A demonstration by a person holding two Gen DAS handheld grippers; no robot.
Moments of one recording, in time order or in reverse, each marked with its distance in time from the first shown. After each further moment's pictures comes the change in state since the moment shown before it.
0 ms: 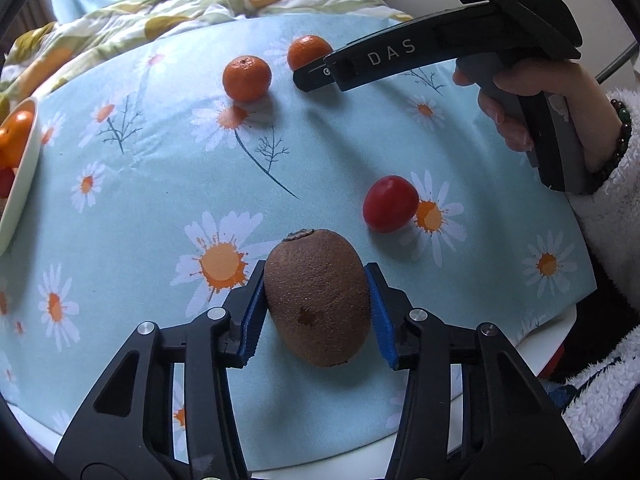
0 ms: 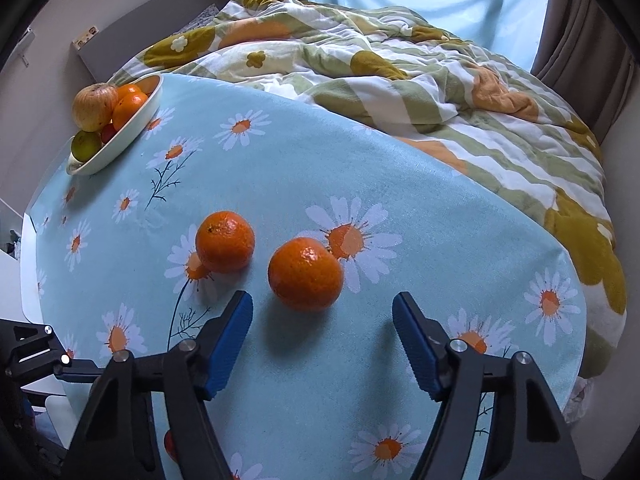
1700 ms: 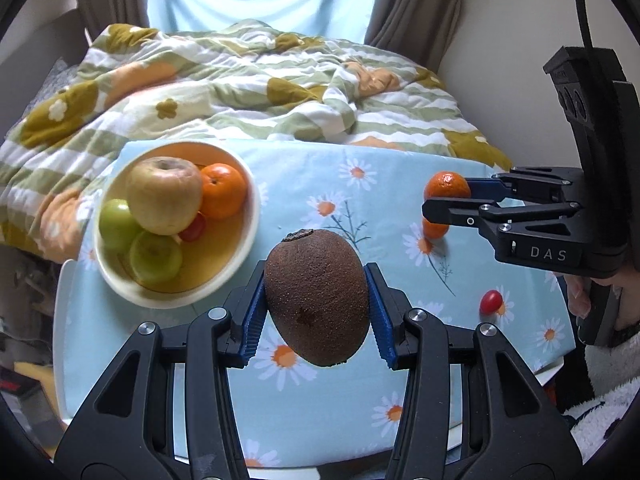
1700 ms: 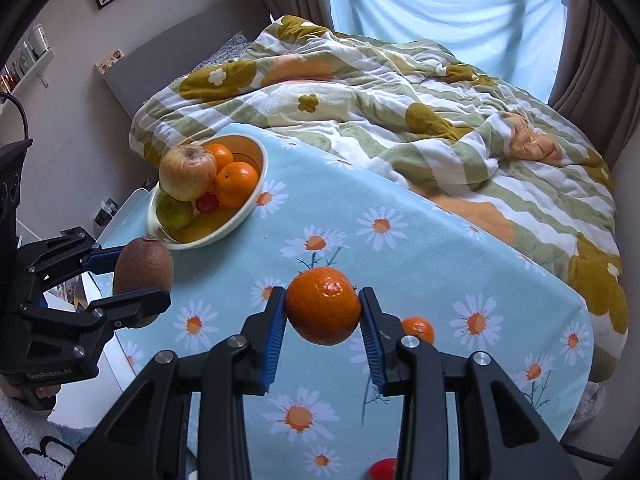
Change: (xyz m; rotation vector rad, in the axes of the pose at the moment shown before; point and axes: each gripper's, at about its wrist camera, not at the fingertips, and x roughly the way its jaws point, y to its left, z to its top) left arm -0.141 0.185 0.025 -0.204 -0.241 0.080; right arm -0.057 0.141 0.079 0.034 -0.076 0.056
